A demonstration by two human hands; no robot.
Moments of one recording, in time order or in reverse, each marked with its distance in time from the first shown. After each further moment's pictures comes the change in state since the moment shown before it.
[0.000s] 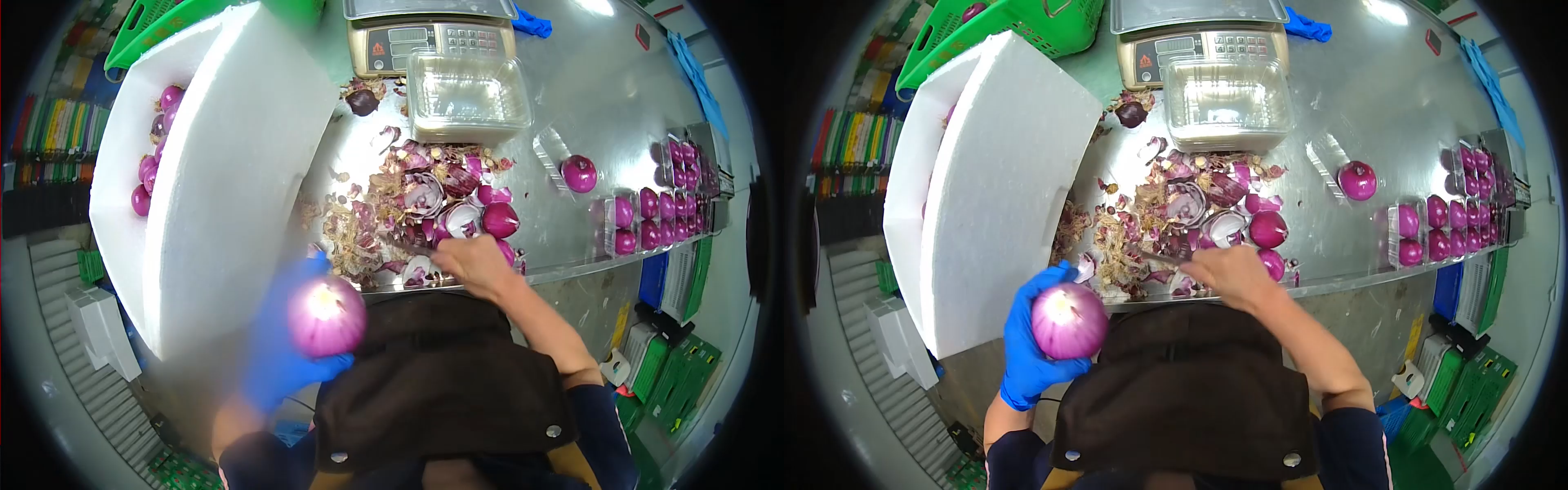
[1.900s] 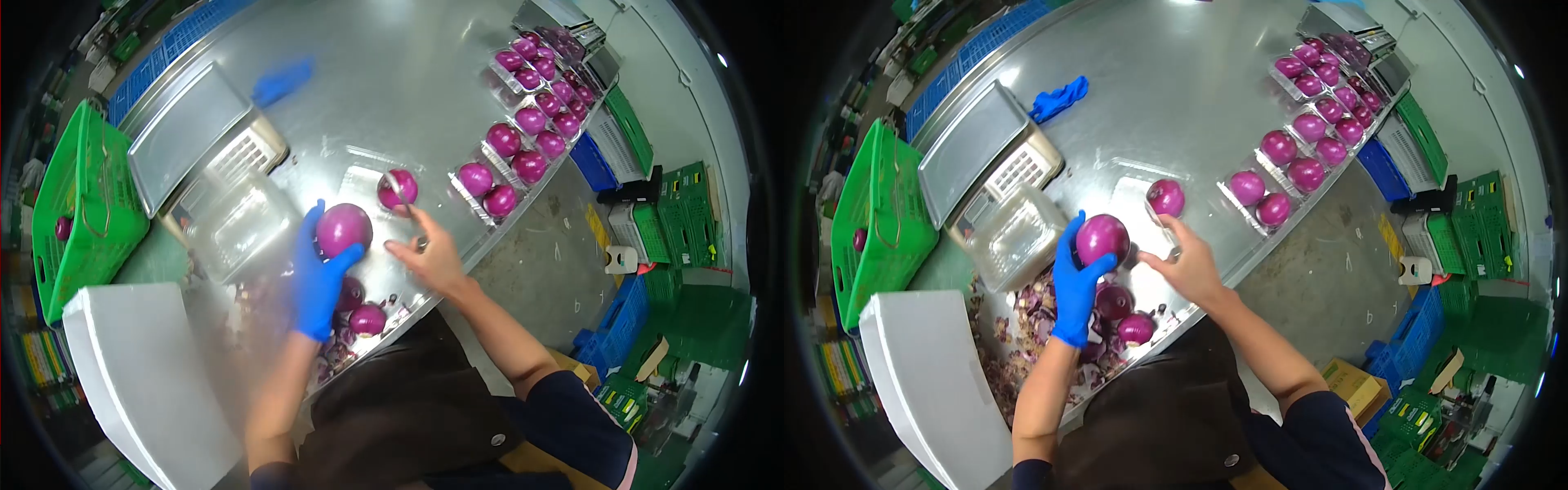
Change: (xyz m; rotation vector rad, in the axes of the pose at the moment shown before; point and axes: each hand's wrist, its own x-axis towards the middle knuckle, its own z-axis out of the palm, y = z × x) left_hand 0.234 0.030 0.266 -0.253 -0.199 0.129; right_hand -0.115 0.072 -0.132 0.411 0.830 0.801
